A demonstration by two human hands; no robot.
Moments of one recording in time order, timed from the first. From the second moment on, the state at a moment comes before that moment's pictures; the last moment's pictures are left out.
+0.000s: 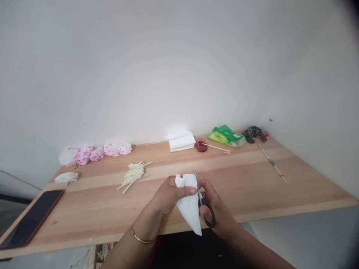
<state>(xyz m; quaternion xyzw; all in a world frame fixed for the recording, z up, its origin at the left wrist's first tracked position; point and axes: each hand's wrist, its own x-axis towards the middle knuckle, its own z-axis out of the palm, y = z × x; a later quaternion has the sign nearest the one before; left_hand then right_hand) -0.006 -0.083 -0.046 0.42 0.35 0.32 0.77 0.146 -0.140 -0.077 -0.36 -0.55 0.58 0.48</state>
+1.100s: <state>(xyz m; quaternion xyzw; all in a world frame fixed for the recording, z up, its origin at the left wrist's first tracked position) 0.008 -0.094 -0.046 0.45 0.45 0.41 0.65 0.146 -0.135 -0.070 -0.34 -0.54 0.59 0.49</state>
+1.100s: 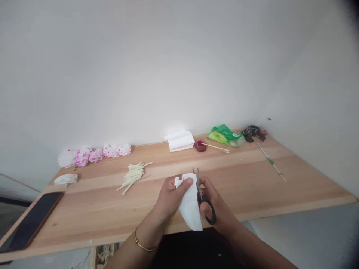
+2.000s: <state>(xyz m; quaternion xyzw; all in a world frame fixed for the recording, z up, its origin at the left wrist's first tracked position) 0.003 -0.094 -0.039 0.53 0.44 0.38 0.62 0.149 -0.133 -0.068 -0.34 -0.56 0.58 0.48</state>
